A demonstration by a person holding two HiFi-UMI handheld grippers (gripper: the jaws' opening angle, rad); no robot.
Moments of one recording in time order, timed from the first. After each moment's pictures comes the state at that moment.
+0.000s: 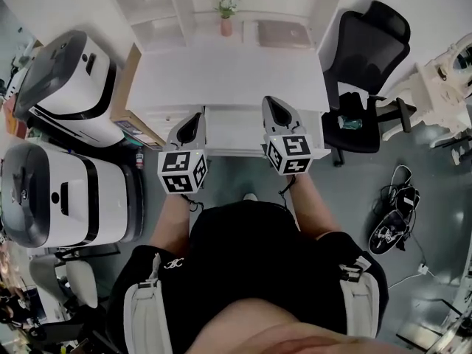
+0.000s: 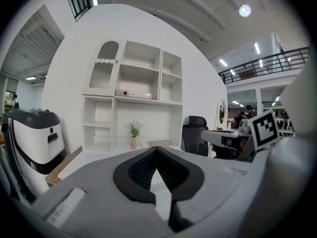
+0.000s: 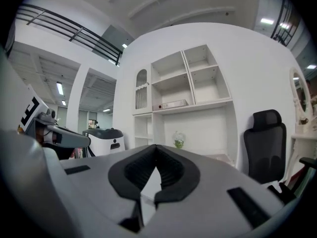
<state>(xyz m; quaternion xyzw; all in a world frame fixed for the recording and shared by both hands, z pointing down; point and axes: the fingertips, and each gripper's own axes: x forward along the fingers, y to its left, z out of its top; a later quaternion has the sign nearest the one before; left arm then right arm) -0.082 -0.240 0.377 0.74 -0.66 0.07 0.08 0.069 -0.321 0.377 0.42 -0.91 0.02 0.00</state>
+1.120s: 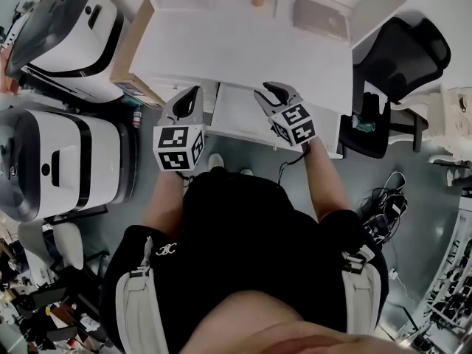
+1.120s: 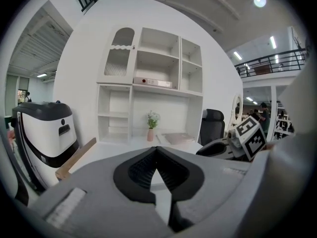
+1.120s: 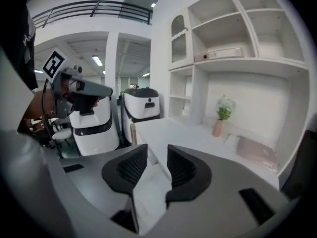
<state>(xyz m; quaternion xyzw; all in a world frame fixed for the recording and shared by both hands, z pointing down) -0.179 -0.304 0.421 0.70 -0.70 0.09 0.13 -0.052 -0.386 0.506 0.17 -0.96 0.02 0.24</state>
